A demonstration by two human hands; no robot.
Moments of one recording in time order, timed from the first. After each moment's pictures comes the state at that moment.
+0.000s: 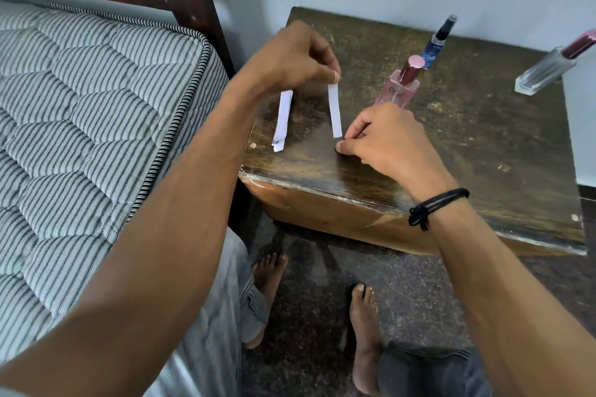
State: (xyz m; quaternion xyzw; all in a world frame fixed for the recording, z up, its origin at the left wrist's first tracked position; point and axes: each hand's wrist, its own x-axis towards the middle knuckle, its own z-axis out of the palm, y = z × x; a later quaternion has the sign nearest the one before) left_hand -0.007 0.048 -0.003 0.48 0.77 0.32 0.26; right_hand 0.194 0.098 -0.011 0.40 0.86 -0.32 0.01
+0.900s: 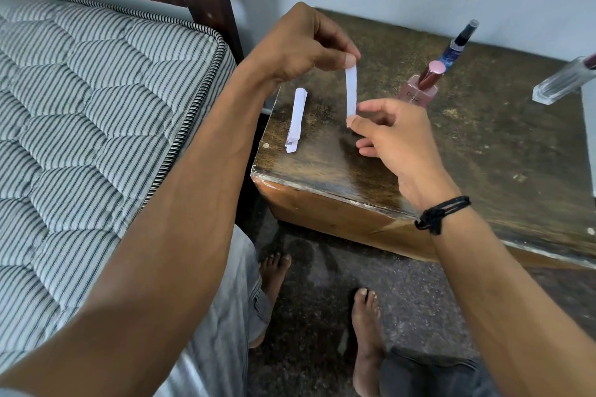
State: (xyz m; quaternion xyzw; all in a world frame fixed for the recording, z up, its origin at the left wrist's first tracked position) left_hand -0.016 0.038 0.007 0.45 0.70 0.46 0.31; right_hand 0.185 0.087 -0.015 0.45 0.68 -0.57 -0.14
